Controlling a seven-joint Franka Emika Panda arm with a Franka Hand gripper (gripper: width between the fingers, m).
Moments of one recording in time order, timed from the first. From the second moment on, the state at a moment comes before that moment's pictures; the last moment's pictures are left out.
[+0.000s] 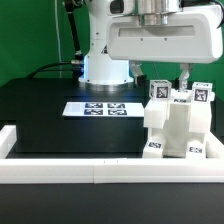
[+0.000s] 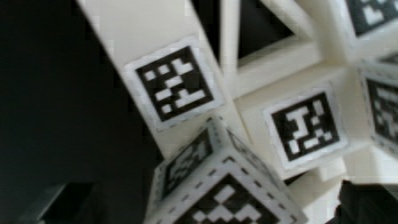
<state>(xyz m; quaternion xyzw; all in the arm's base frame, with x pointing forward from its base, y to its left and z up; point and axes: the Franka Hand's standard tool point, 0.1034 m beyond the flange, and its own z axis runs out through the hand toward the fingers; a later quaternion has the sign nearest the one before) 0.555 0.059 0.118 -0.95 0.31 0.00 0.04</state>
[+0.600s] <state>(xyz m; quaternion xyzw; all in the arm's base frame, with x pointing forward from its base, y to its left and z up) 0.555 0.058 0.118 -0.99 0.11 -0.01 0.04</state>
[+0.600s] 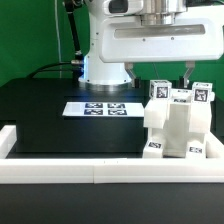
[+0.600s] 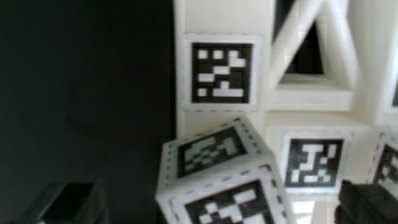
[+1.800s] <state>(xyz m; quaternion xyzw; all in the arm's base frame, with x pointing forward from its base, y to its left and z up) 0.555 0.057 0.118 -0.99 0.13 -0.01 0.04</state>
